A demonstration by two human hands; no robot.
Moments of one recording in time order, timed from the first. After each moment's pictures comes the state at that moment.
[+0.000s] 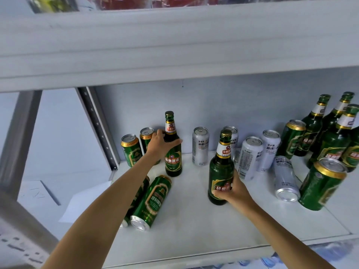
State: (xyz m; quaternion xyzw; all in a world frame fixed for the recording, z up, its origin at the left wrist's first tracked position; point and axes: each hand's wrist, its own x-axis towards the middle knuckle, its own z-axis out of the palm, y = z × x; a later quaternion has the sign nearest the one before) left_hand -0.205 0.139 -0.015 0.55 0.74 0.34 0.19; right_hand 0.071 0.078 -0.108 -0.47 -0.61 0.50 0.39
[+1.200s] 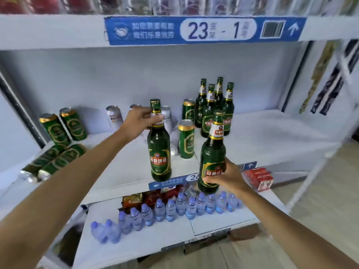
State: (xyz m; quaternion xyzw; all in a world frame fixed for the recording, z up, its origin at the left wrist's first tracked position) left_hand 0.125 -0.013 0.054 0.68 0.52 0.44 0.28; right_hand 0.426 -0.062 -0.074 -0.56 -0.60 0.42 0.38
